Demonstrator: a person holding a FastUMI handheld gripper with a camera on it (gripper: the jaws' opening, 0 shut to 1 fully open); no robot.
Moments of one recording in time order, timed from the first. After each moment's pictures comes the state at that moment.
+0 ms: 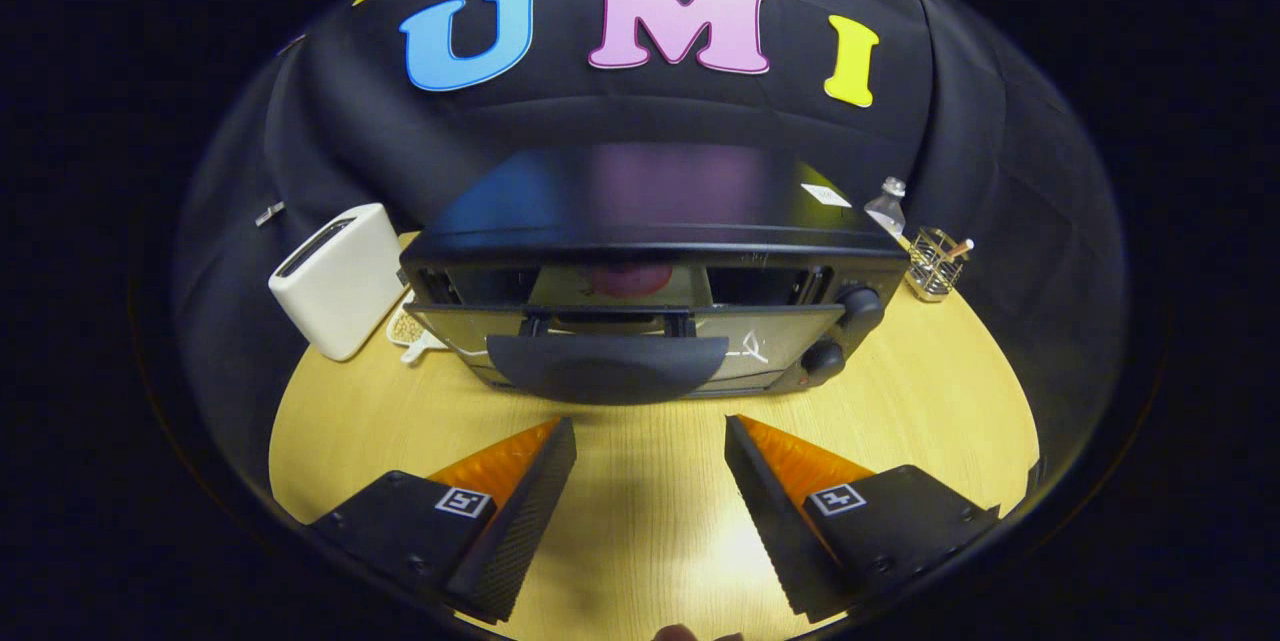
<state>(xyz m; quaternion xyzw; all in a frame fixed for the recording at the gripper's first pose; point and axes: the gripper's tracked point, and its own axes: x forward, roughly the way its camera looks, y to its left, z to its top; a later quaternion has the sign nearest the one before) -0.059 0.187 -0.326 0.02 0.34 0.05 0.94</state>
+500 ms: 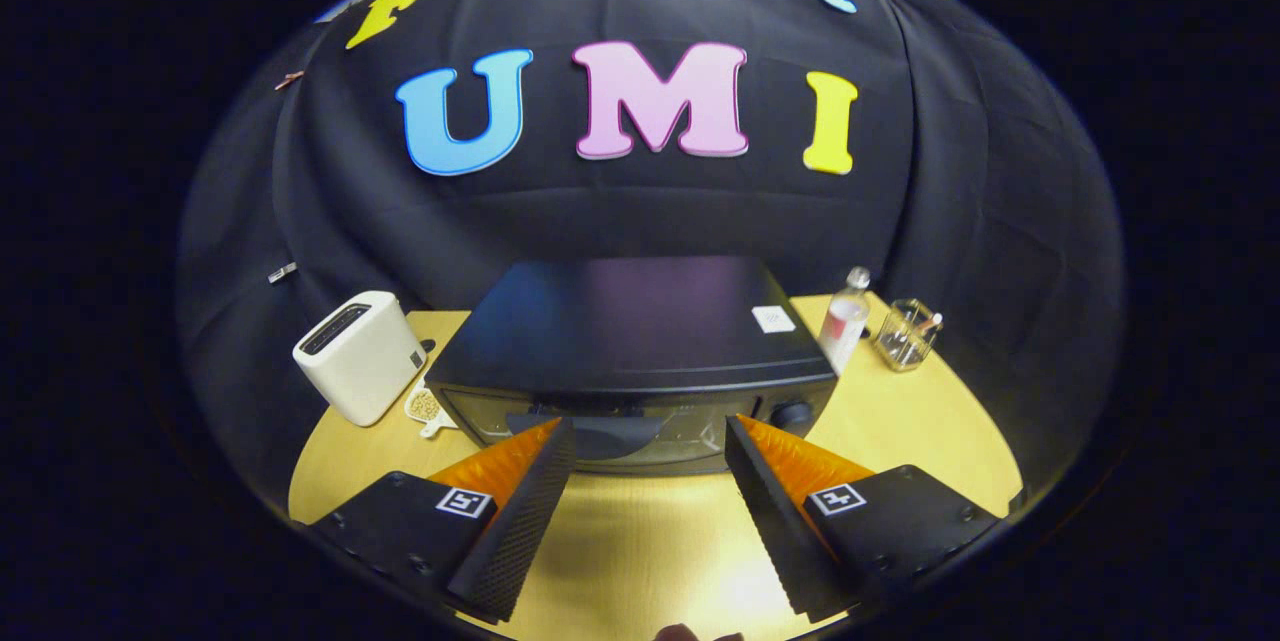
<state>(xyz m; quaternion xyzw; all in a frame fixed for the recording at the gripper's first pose) -0.038 0.139 -0.224 0.02 0.22 0.05 0.97</state>
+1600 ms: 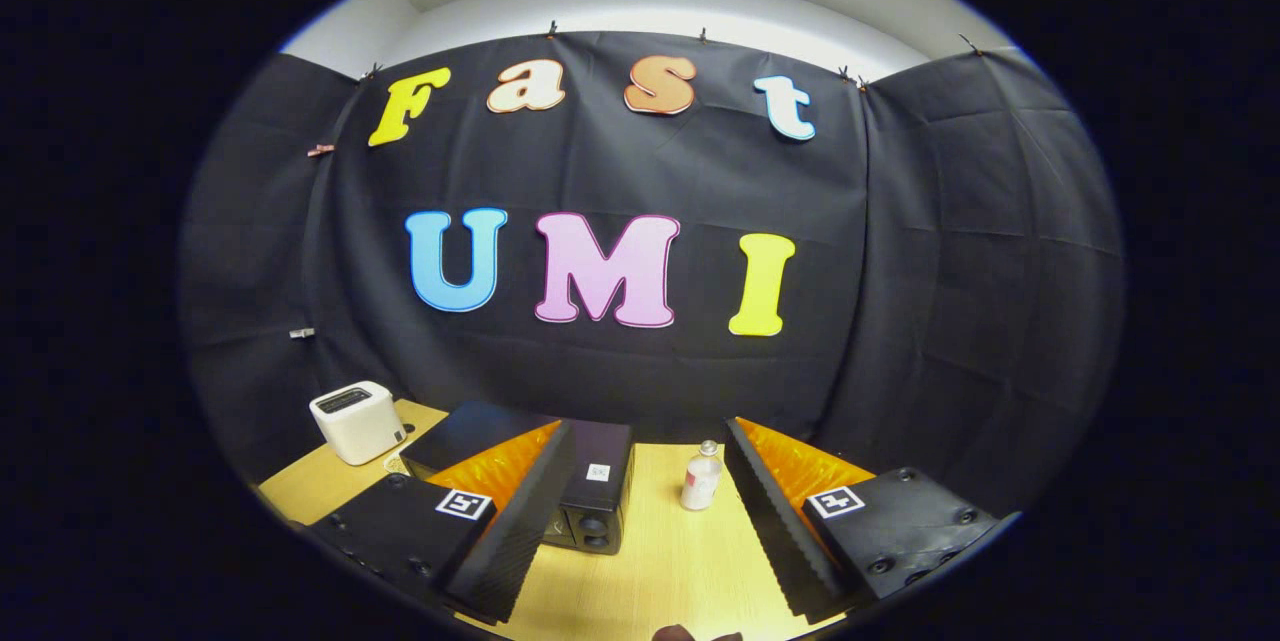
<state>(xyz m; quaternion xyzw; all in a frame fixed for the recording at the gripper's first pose) -0.069 -0.054 -0.046 0.02 0.05 0.06 1.00</state>
